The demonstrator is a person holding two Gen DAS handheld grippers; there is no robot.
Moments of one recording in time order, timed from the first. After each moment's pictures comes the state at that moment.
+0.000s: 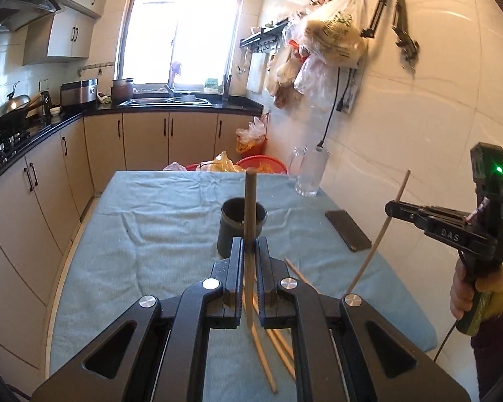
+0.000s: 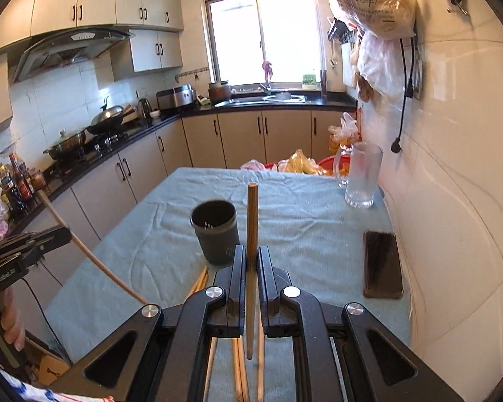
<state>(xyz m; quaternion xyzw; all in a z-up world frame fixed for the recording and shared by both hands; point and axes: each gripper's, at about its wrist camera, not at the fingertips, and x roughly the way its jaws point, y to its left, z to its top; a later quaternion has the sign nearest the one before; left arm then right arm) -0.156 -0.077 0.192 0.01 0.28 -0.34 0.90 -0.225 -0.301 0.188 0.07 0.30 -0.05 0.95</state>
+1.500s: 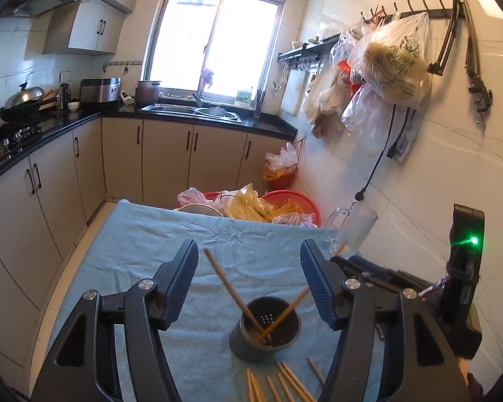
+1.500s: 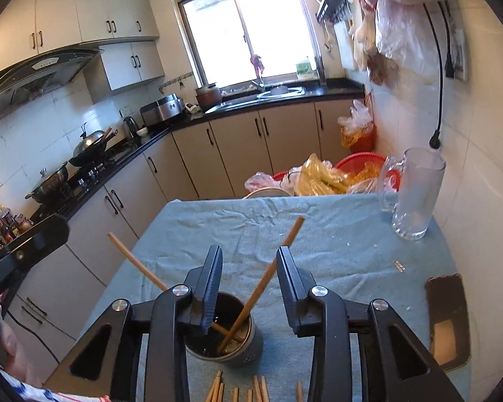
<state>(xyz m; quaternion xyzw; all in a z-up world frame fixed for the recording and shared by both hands) -0.012 -0.139 0.225 -0.05 0.27 -0.27 0.92 -0.040 -0.324 0.164 0.14 0.29 -0.05 0.94</state>
